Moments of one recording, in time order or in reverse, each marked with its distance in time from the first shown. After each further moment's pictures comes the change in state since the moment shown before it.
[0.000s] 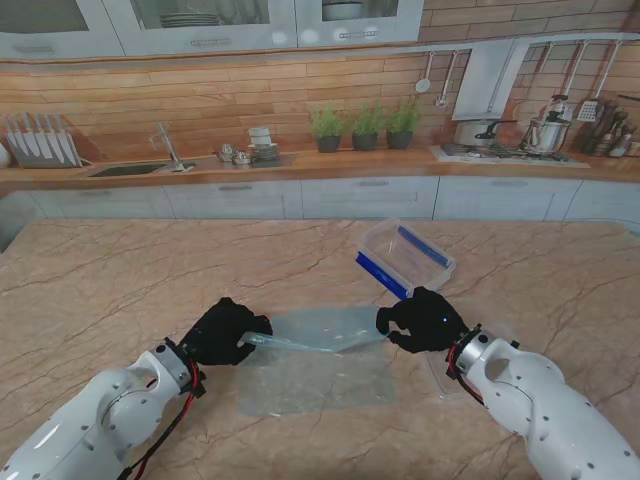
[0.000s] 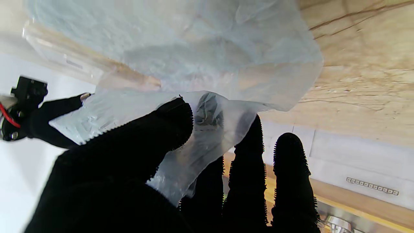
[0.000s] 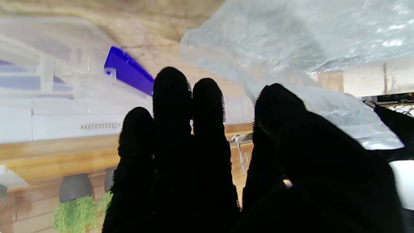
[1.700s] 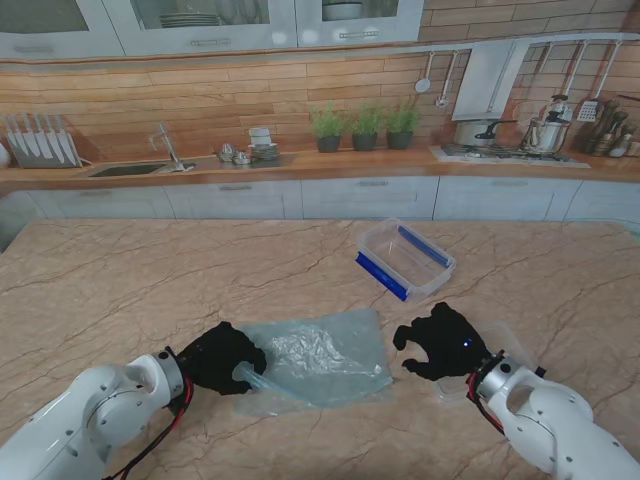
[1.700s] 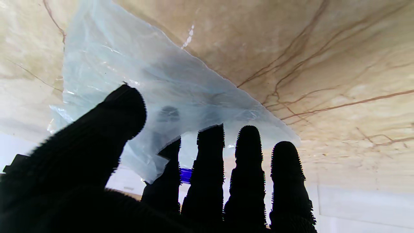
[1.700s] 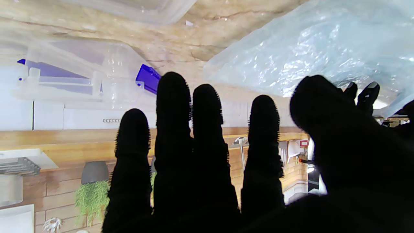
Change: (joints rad) left arm 0.035 0.057 -0.020 -0.100 0.064 0.013 -0.320; right arm -0.177 0.013 0.123 -0.100 -0.112 0.022 -0.080; left_hand -0.265 -0.018 -0.132 0.024 -0.026 0.037 -0.269 0.018 -0.266 0.028 0.114 -0.323 -0.142 -0.005 -0.118 -0.052 -0.078 -0.060 -0.137 0.003; right_hand -0.217 -0.101 0.066 0.011 -0.009 0.074 -0.118 -0.060 -0.092 0.012 -0.064 -0.001 -0.096 0.001 -0.123 -0.009 -0.077 0.062 -0.212 -0.037
